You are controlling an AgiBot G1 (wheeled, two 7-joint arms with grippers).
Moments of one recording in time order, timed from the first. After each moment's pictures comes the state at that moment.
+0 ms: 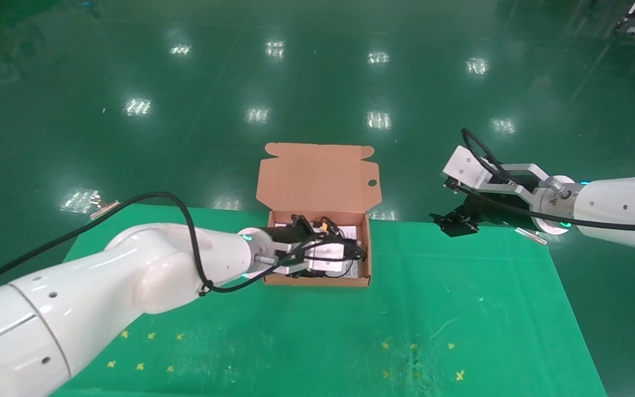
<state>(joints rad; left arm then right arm) -1.57 1.38 1.39 -0.78 2.01 0.49 -0.40 1.65 -0.87 -1.12 1.00 -1.81 -0.68 0.65</state>
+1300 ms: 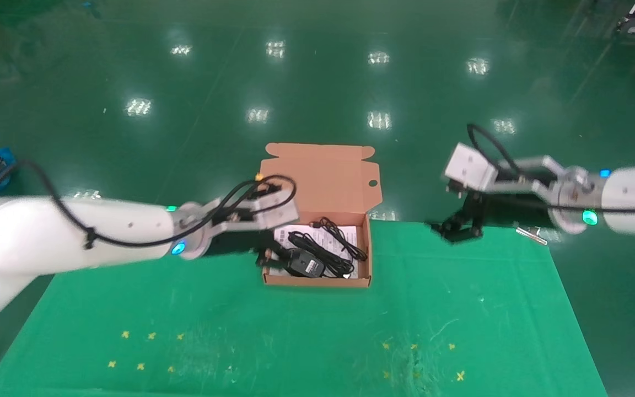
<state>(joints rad) -1.56 1.13 1.12 -0.96 1.67 0.70 -0.40 1.65 -0.82 -0.99 1.09 -1.71 -0.87 0.53</state>
